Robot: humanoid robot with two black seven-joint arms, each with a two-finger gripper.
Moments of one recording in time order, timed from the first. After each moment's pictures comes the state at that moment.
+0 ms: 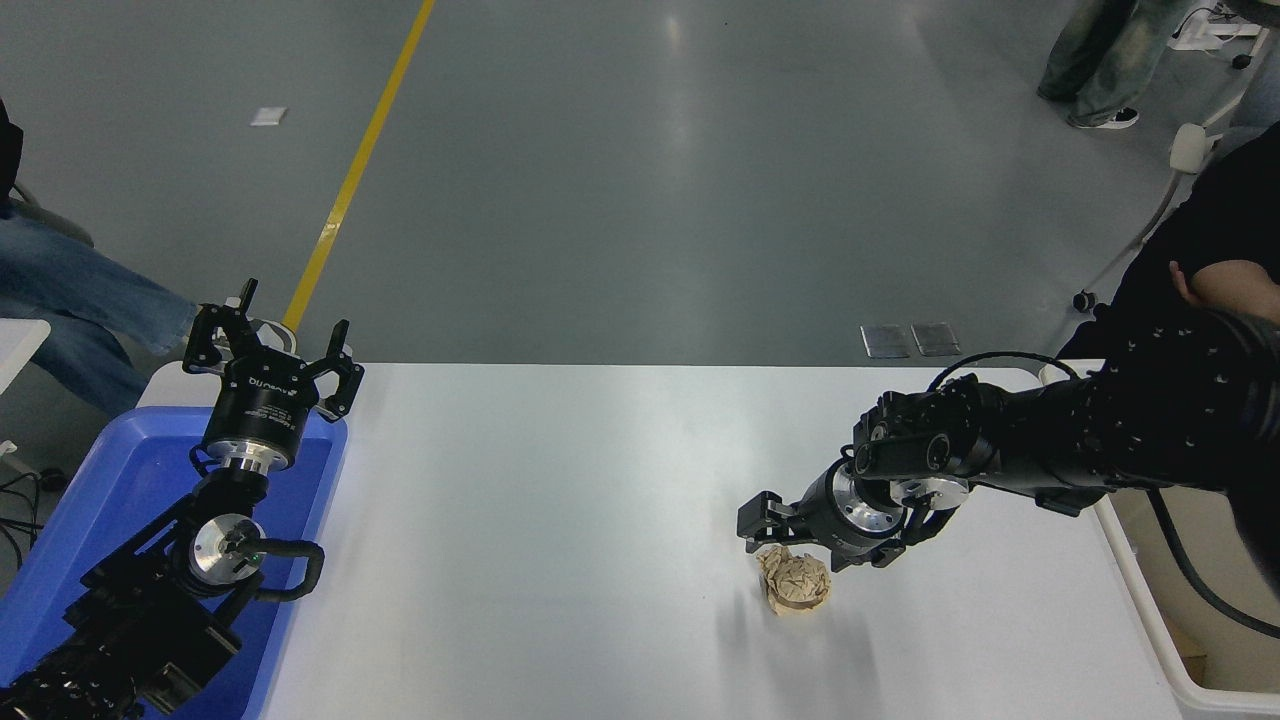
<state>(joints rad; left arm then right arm) -0.54 0.24 -0.94 -0.52 0.00 -0.56 -0.50 1.39 0.00 -1.07 0.96 0.06 0.32 -0.09</state>
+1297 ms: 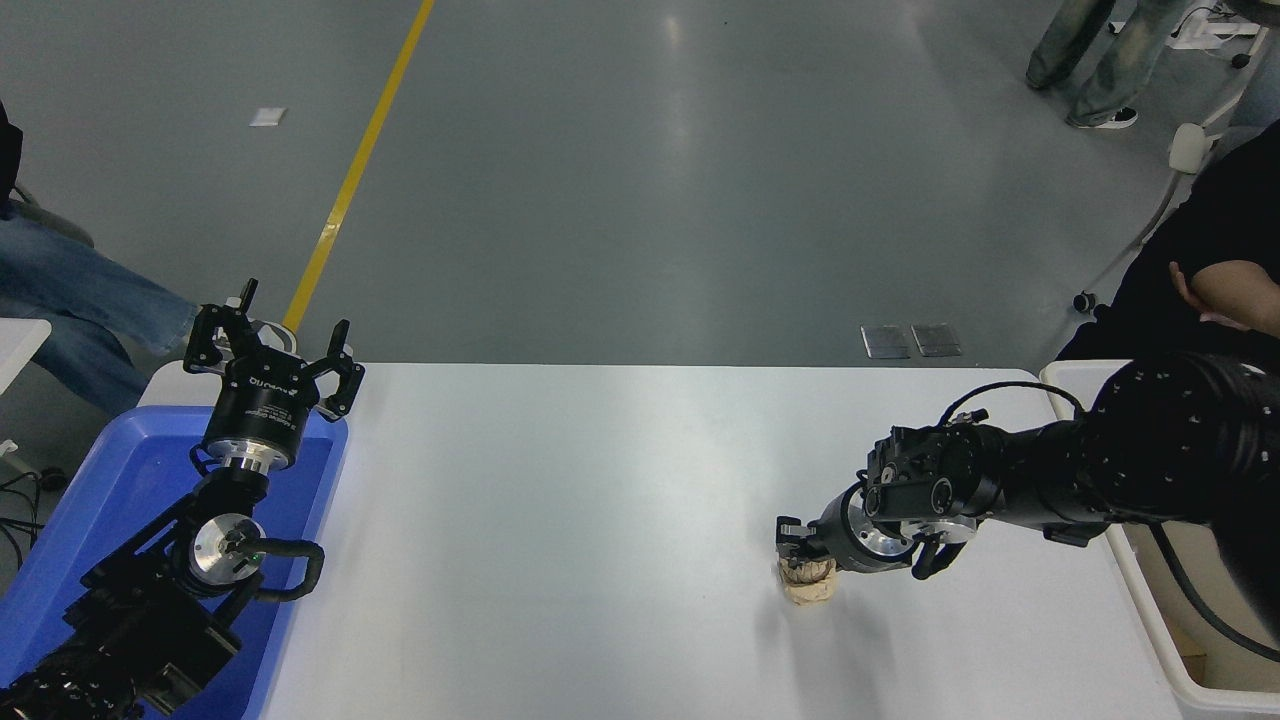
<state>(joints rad) -0.54 0.24 -0.94 -0.52 0.00 -0.56 -0.50 1.37 0.00 -1.12 0.96 -0.02 0.20 -0.08</state>
